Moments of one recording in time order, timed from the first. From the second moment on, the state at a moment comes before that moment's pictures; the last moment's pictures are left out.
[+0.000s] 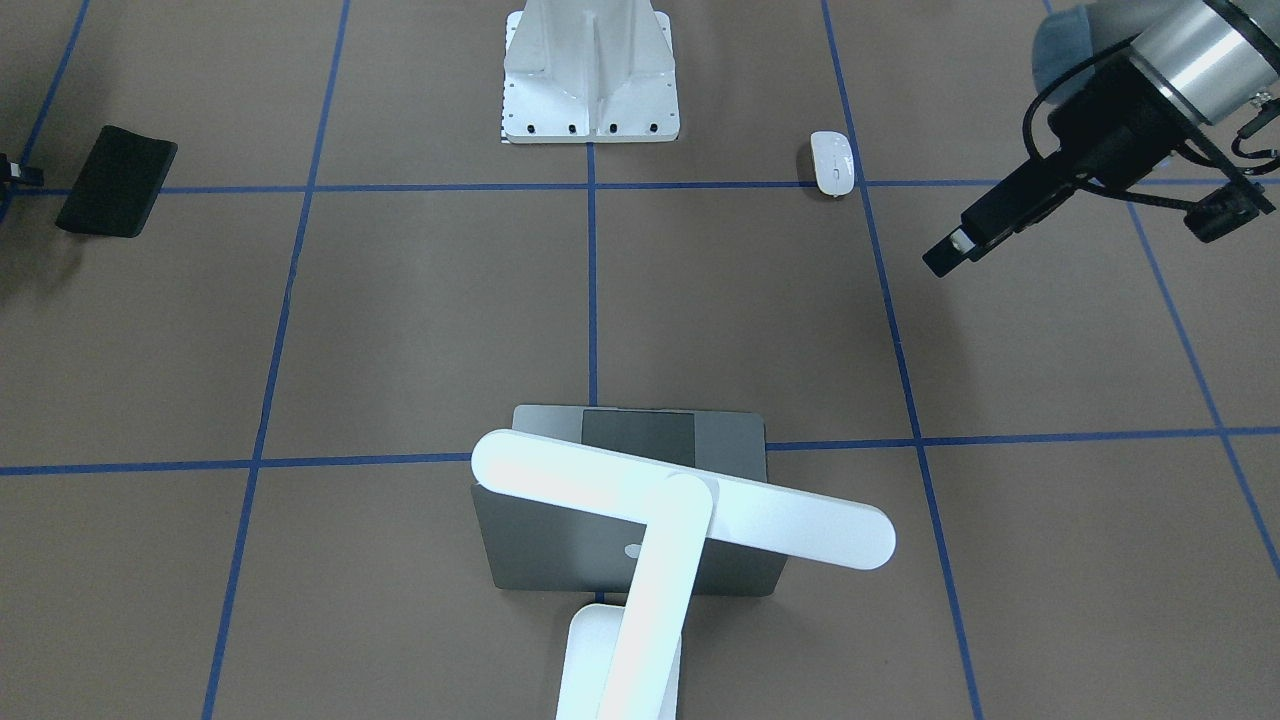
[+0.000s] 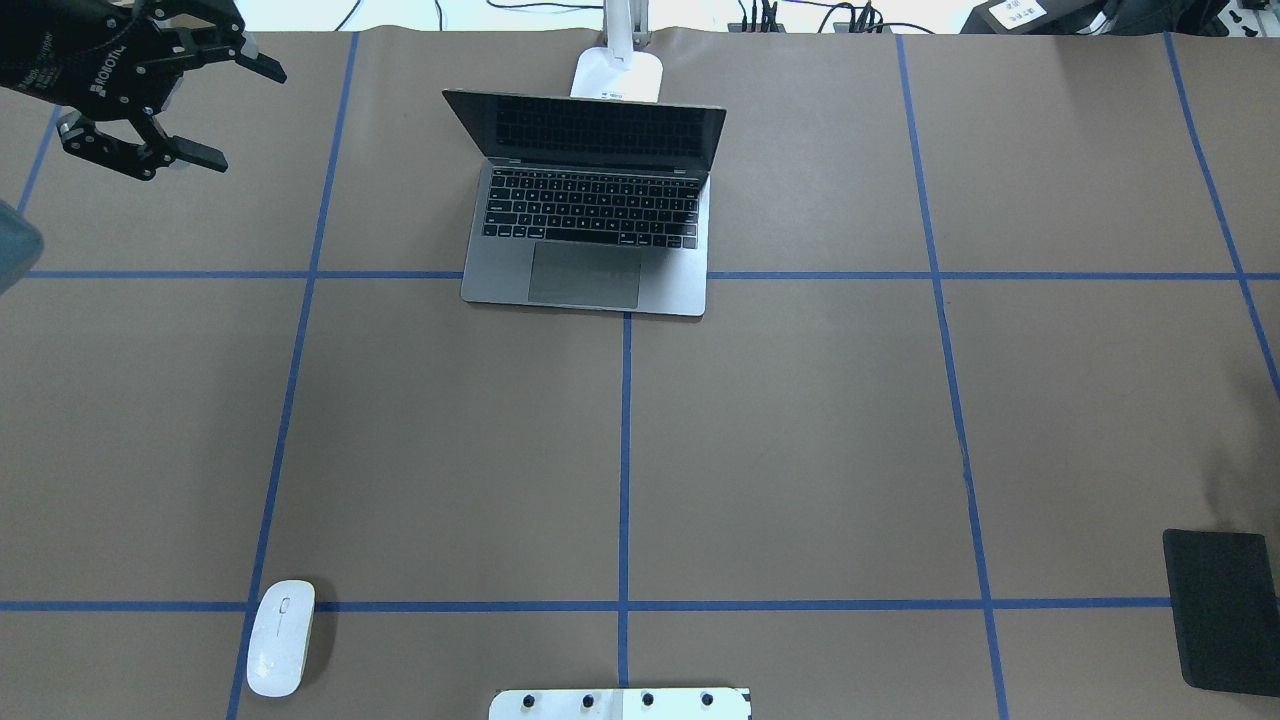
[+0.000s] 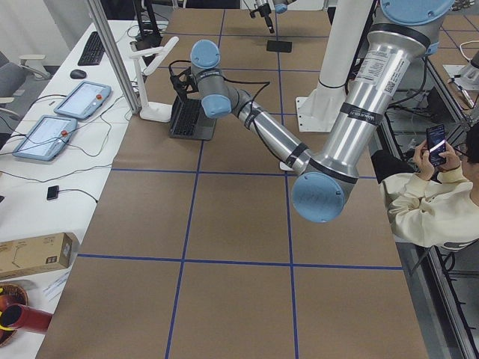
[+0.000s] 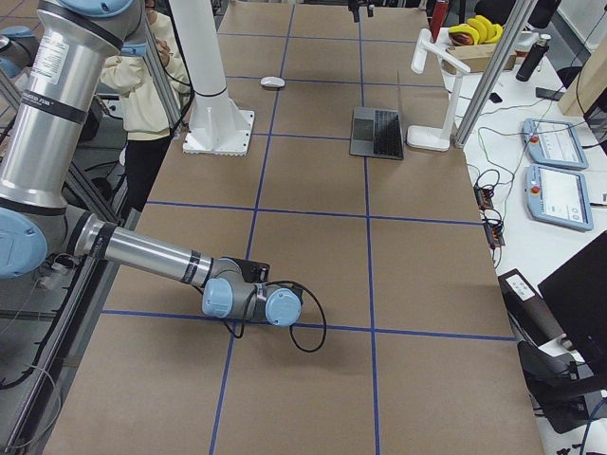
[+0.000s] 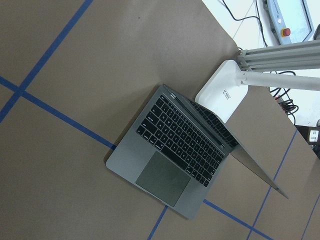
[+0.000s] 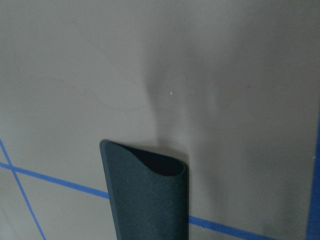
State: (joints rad) left arm -1.14 -1.95 -1.87 -2.15 -2.44 -1.77; right arm 1.20 -1.92 1.53 -1.41 2.91 0.02
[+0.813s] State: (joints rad) left arm -1.13 -1.95 -1.90 -2.15 -2.44 -1.74; right arm 1.04 -1.85 1.52 -1.41 2.90 0.05
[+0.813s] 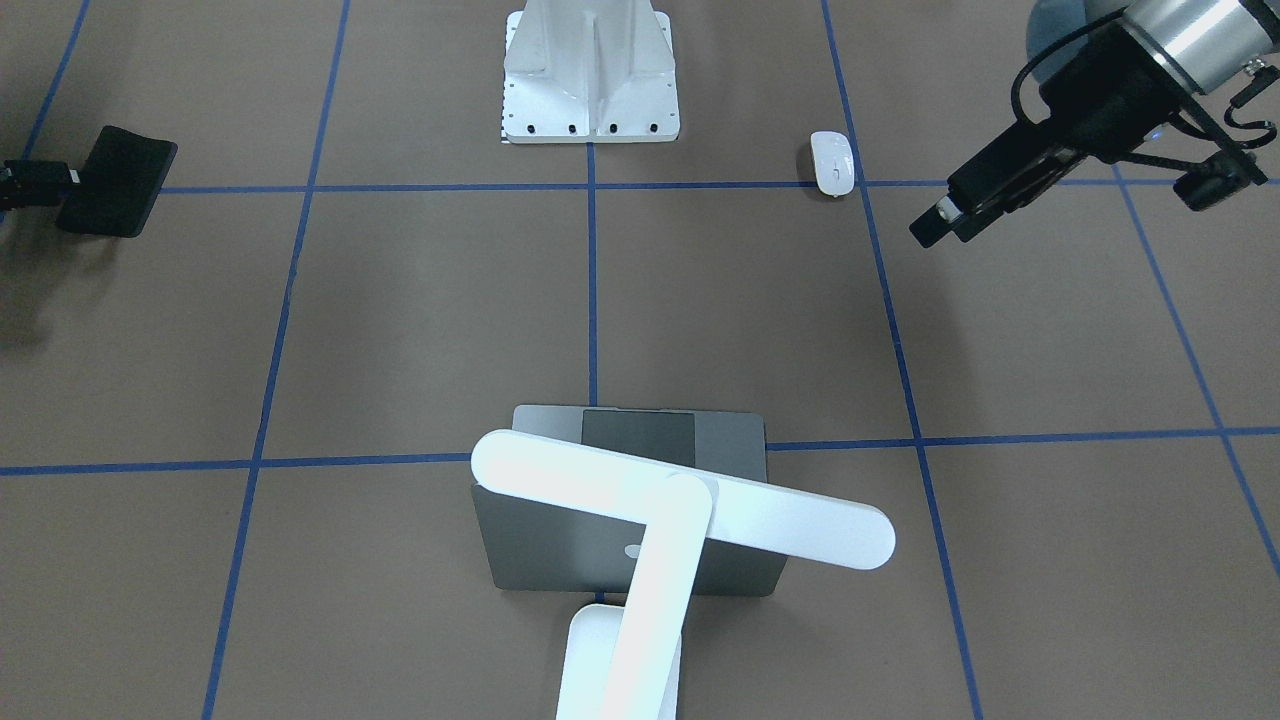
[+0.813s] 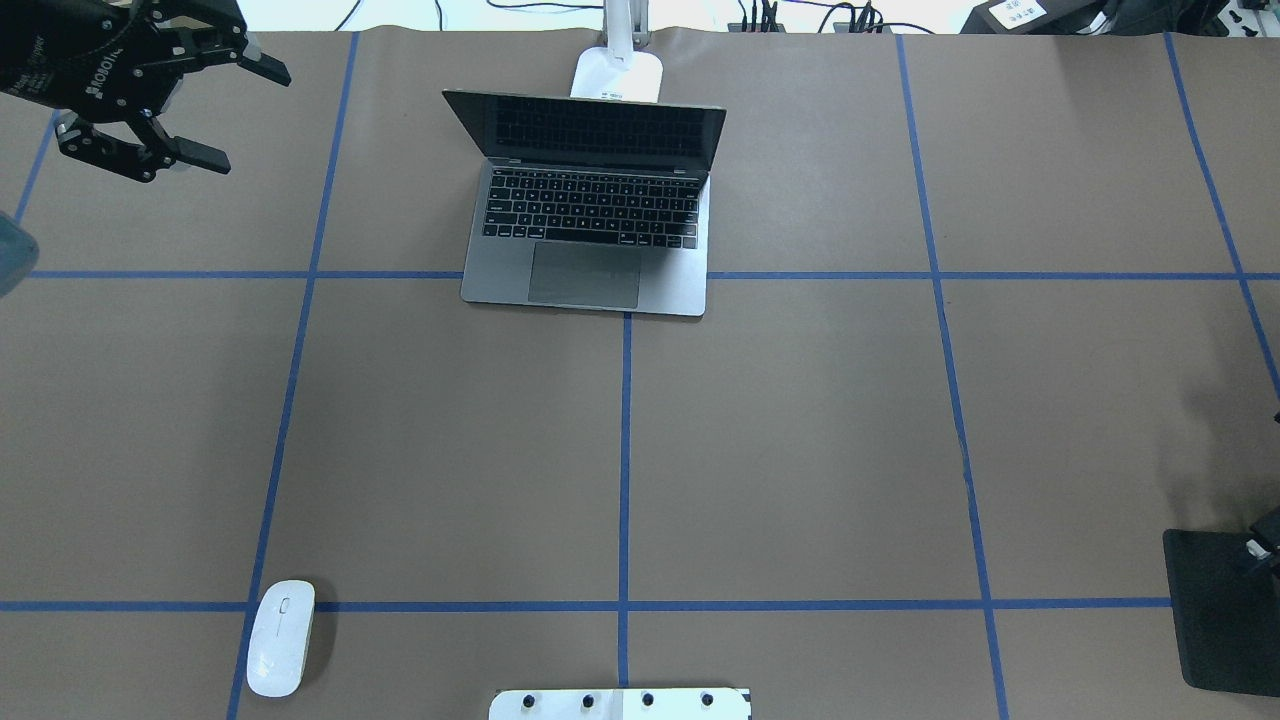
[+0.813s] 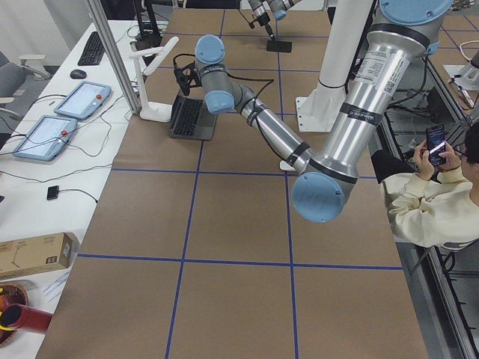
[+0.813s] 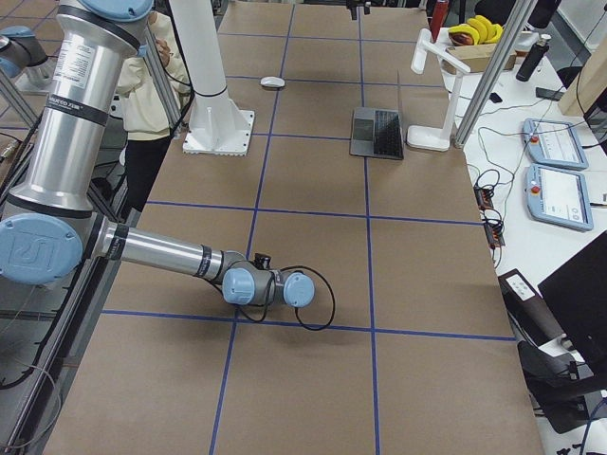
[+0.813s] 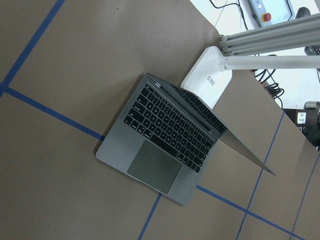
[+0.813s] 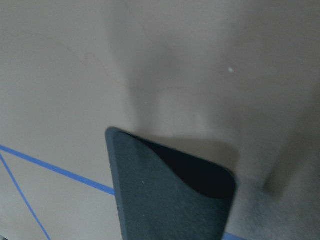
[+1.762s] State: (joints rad) left arm -1.13 -1.95 -1.90 -2.15 -2.45 -1.73; right arm 1.00 -1.83 1.53 -1.40 2.85 0.10
